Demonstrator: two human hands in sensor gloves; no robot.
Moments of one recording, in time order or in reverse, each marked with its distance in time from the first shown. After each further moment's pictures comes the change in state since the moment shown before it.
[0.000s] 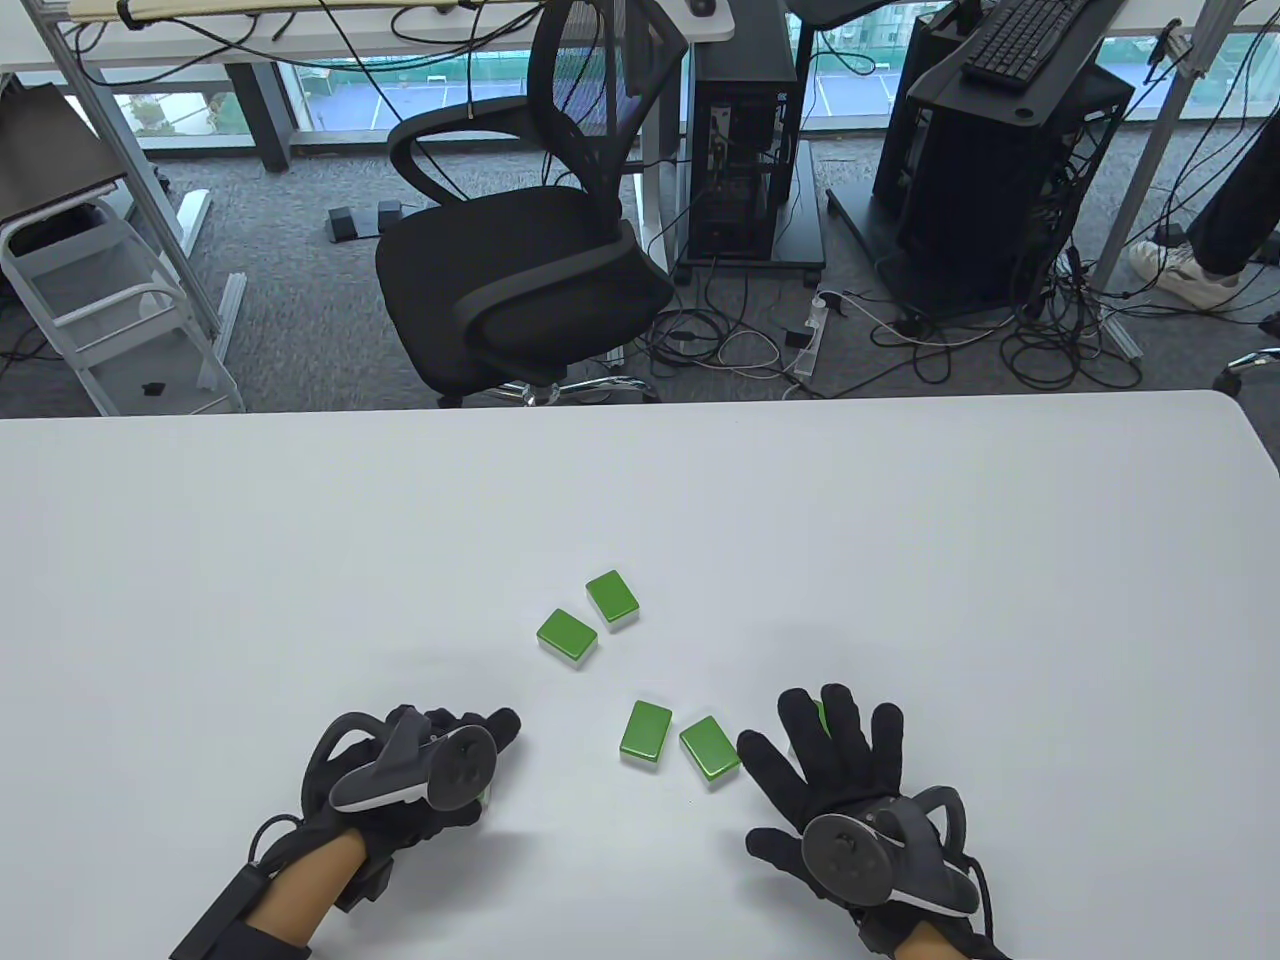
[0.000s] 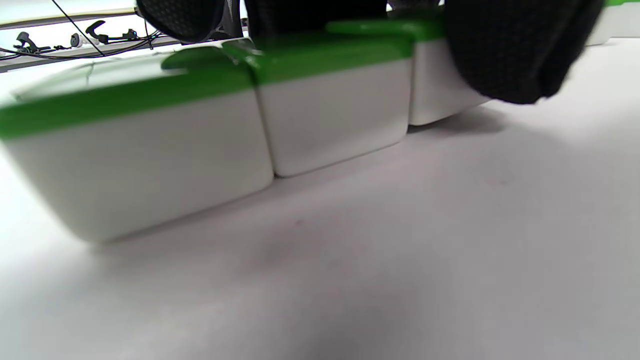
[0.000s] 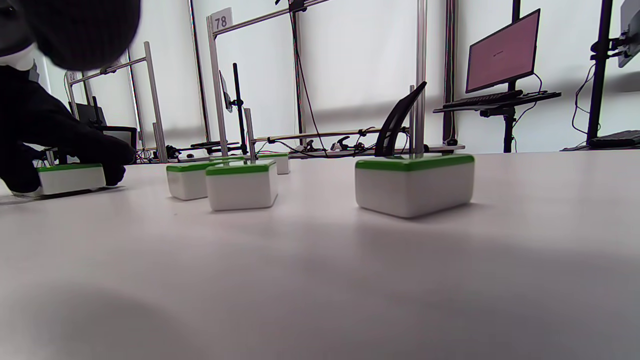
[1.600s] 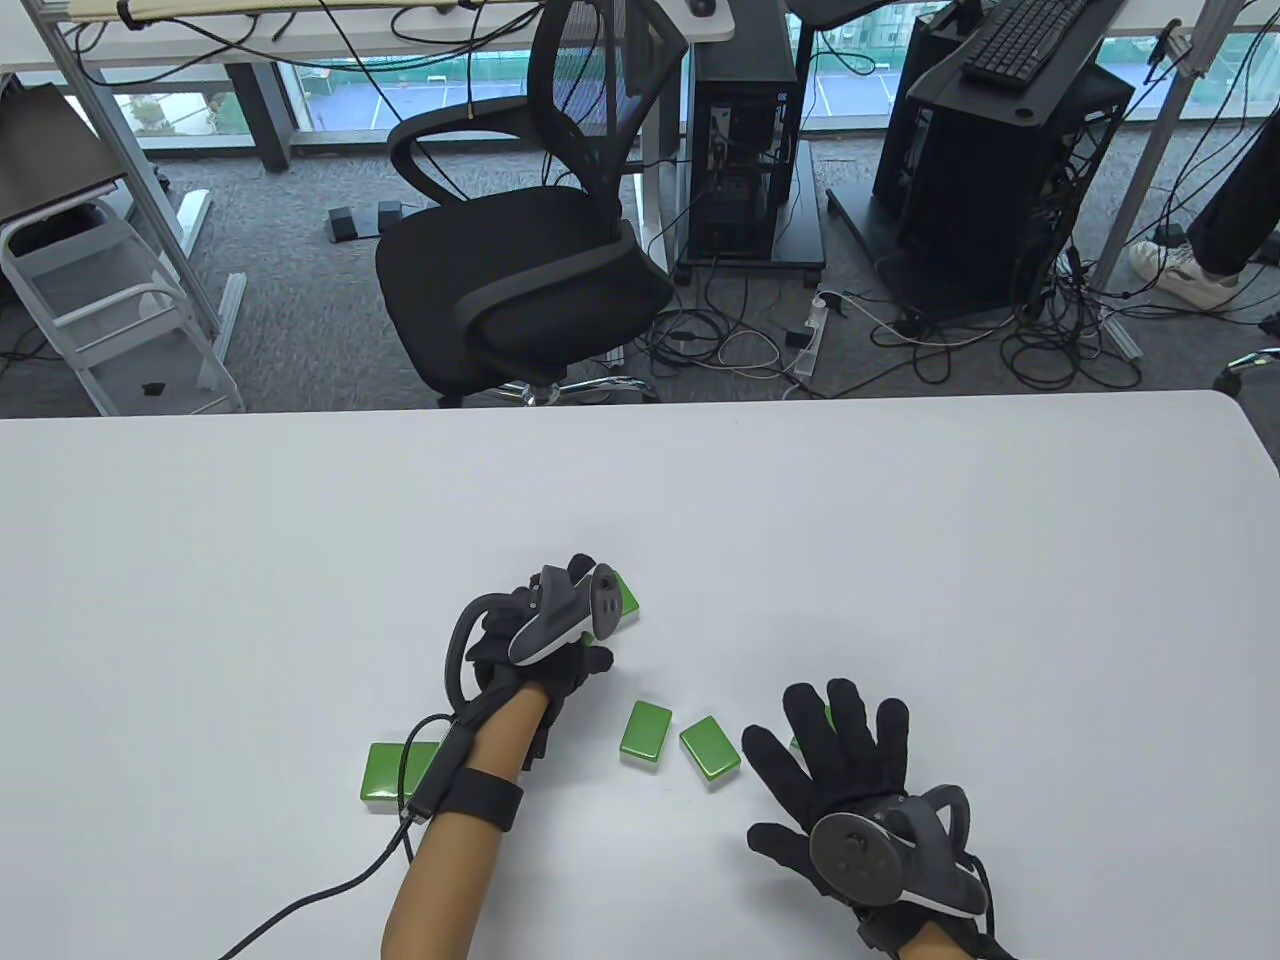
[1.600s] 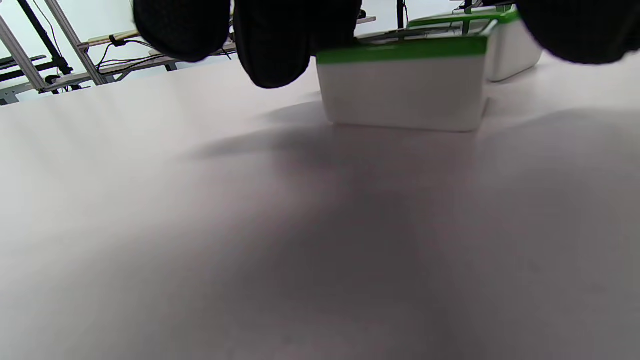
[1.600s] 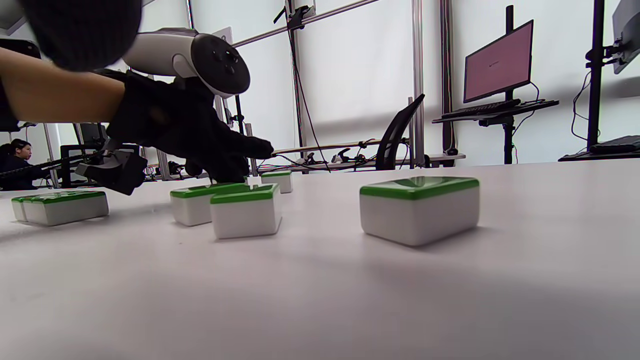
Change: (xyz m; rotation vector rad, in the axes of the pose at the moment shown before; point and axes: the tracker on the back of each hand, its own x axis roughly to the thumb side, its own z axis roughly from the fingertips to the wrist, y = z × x) left_hand 0.034 0.051 -0.151 -0.049 0.417 0.056; right_hand -0.004 0.001 0.001 -0.041 -0.001 -0.023
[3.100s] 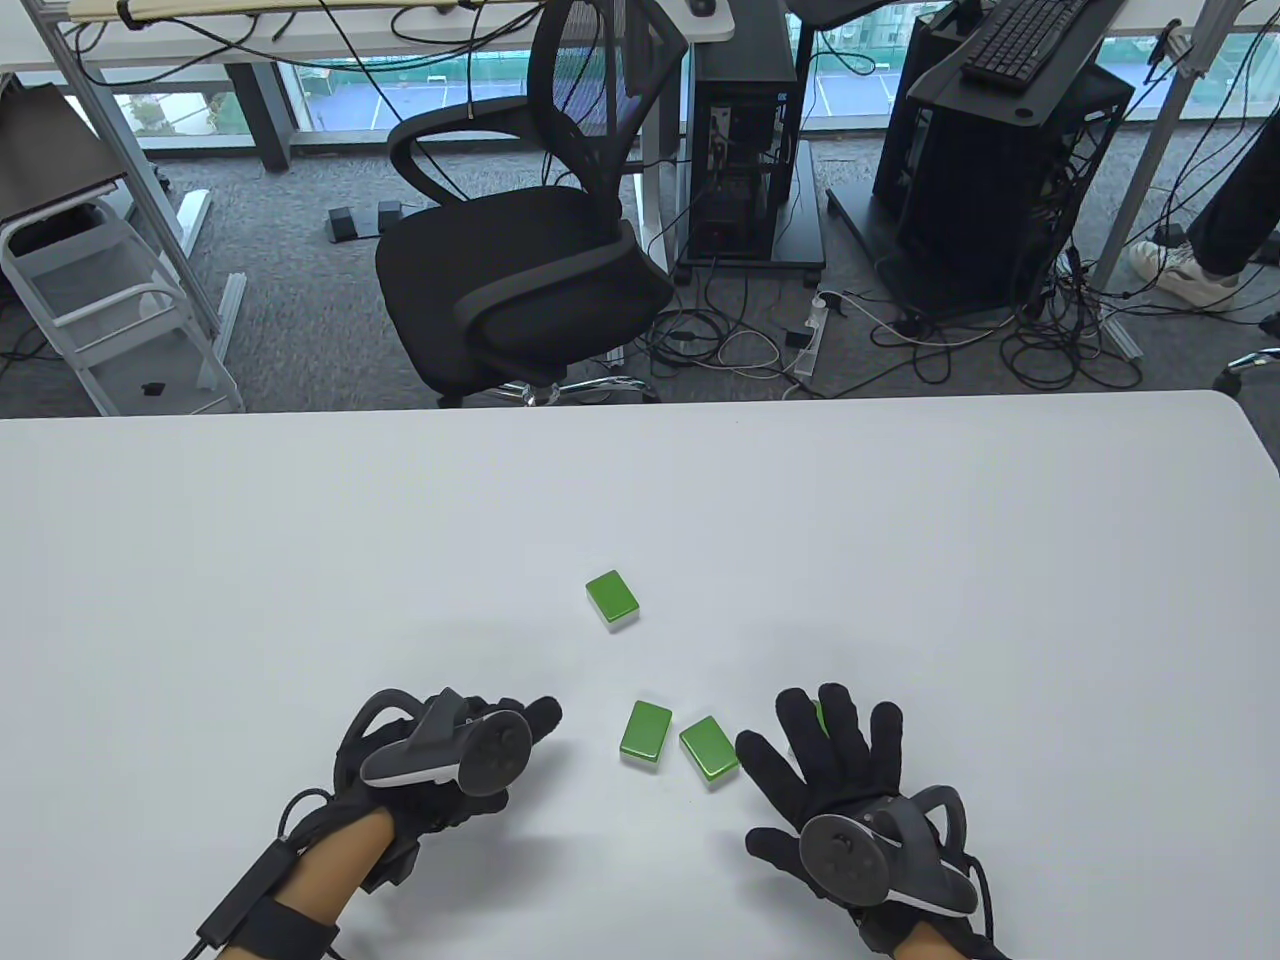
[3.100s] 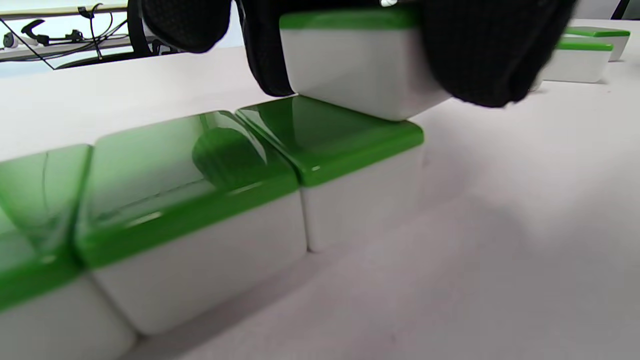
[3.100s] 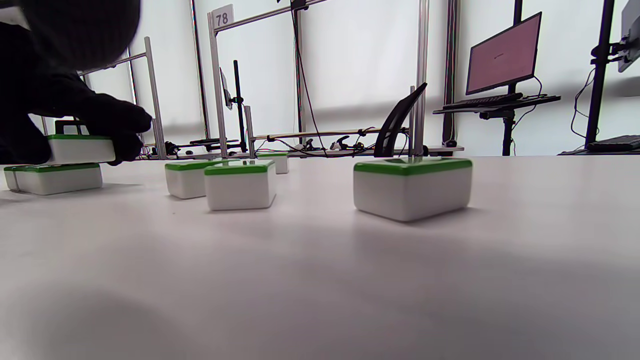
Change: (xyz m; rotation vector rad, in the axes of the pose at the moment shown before) left_hand -0.070 -0.028 0.121 0.082 -0.529 -0.038; right_hand 0.003 0.004 -0.002 0.048 0.002 0.042
